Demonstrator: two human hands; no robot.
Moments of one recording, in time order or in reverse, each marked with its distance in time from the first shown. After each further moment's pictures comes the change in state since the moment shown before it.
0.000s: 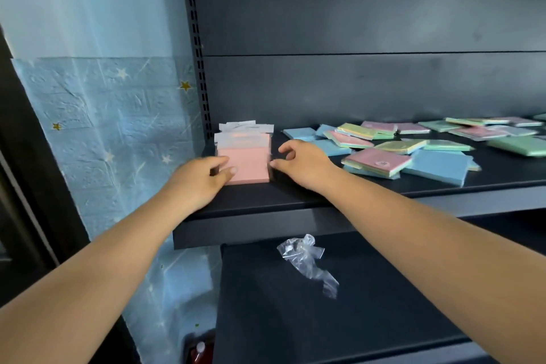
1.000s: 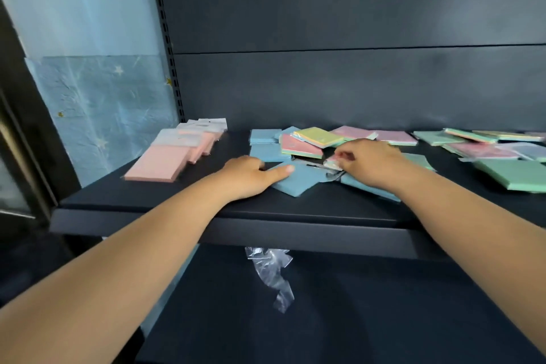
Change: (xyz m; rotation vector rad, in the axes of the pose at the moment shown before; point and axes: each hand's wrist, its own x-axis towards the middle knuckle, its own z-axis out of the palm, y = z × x) left_hand 0.029 0.194 0.100 0.030 -0.239 -0.214; right_hand 0.037 0.195 -0.146 -0.578 -0.083 -0.197
